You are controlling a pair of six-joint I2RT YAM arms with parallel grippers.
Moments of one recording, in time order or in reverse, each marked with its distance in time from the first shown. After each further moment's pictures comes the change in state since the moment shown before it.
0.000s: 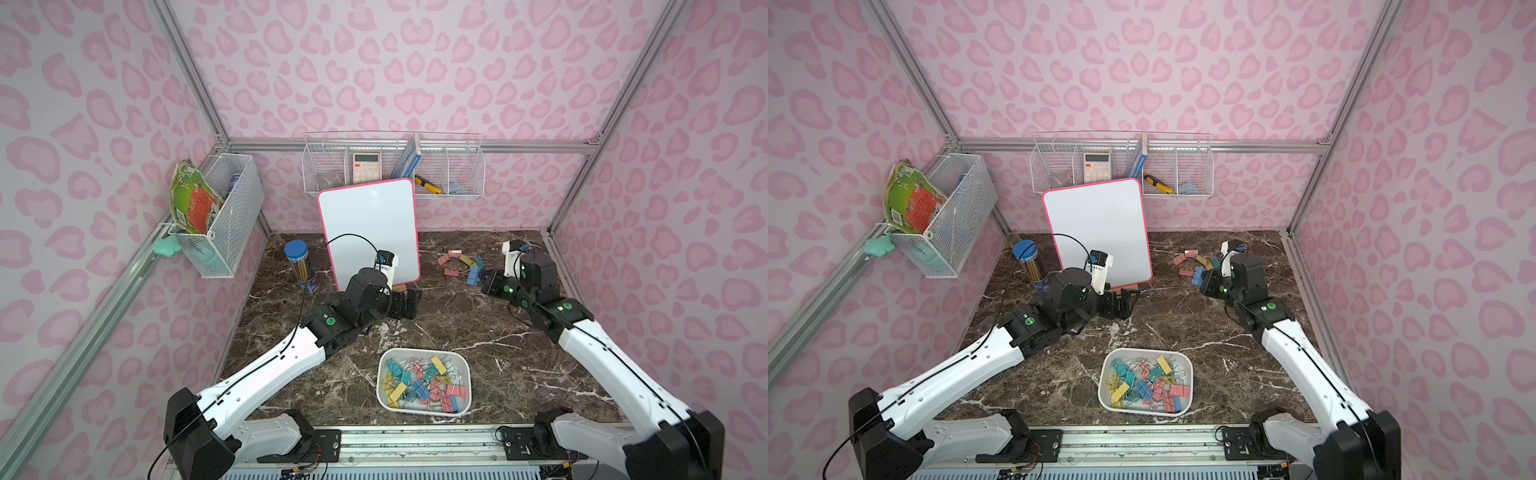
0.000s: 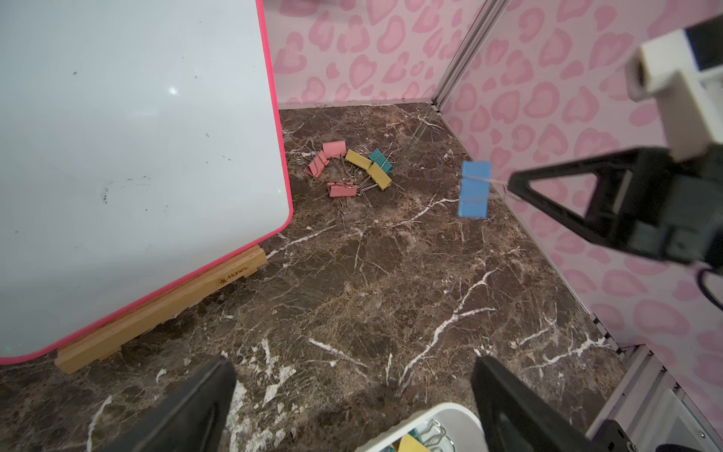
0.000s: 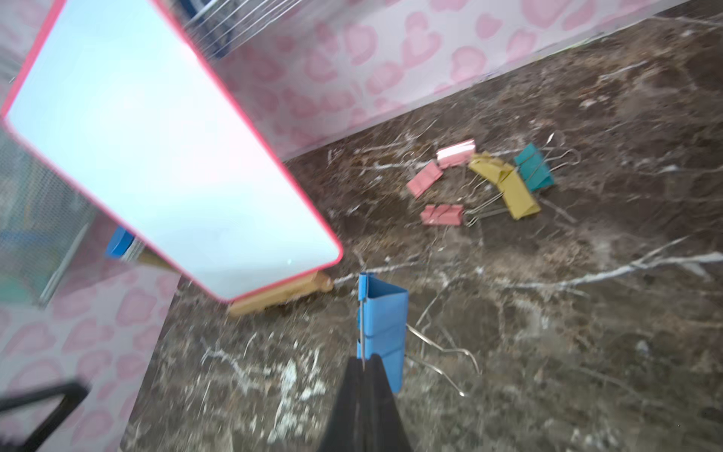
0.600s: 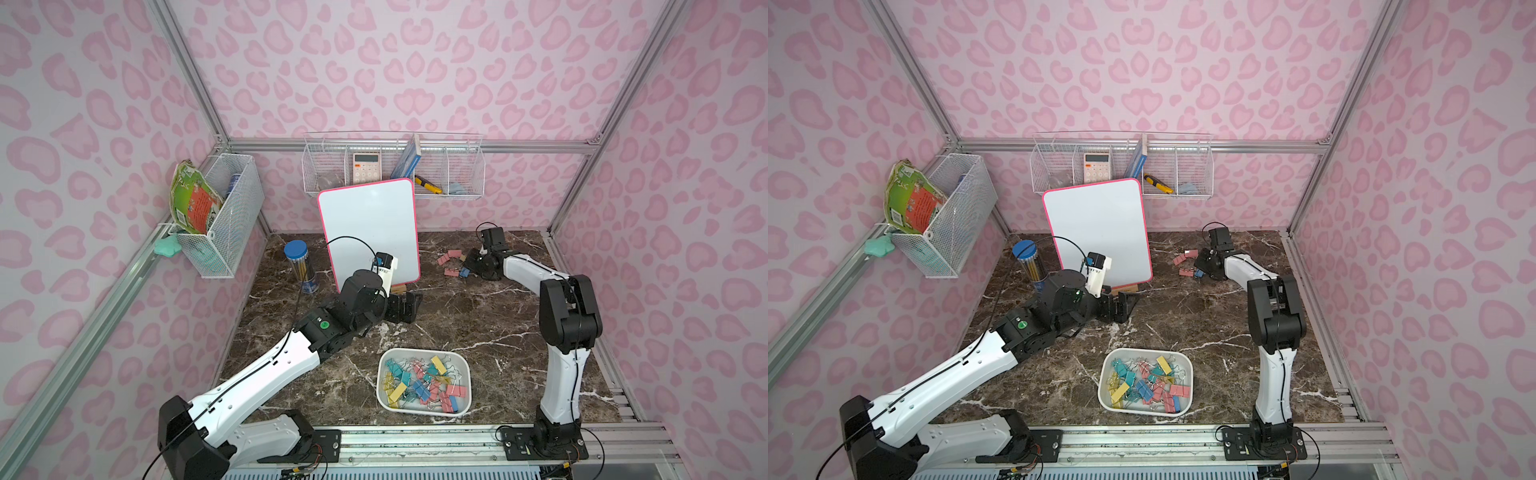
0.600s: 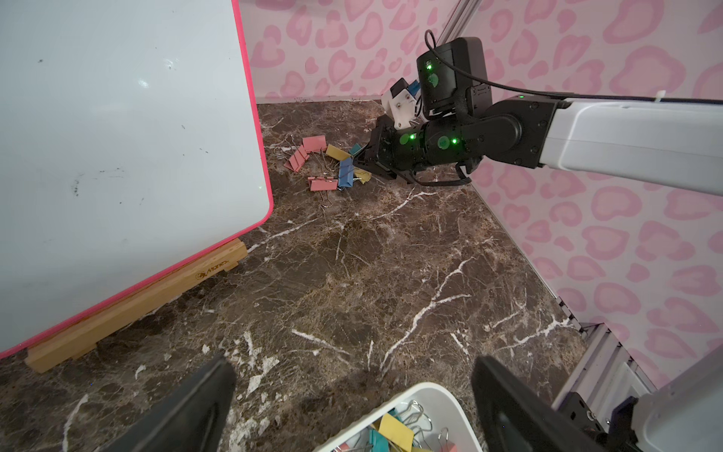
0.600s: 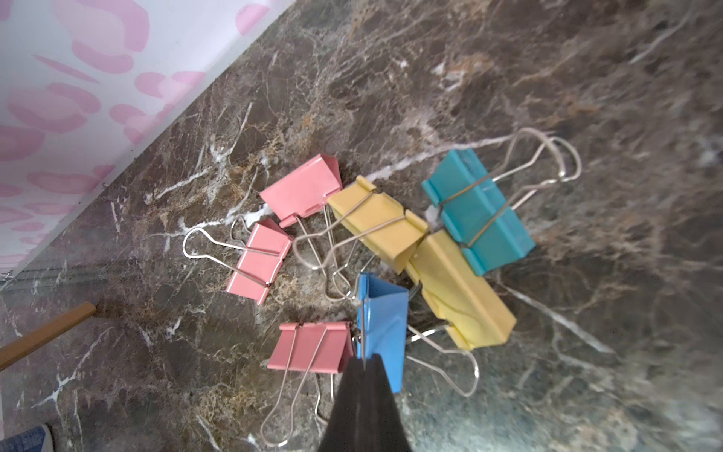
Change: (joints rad) left arm 0.000 -0.056 -0.011 -0.030 0.069 -0.016; right arm -0.209 1.007 0.587 0.045 0.049 0.102
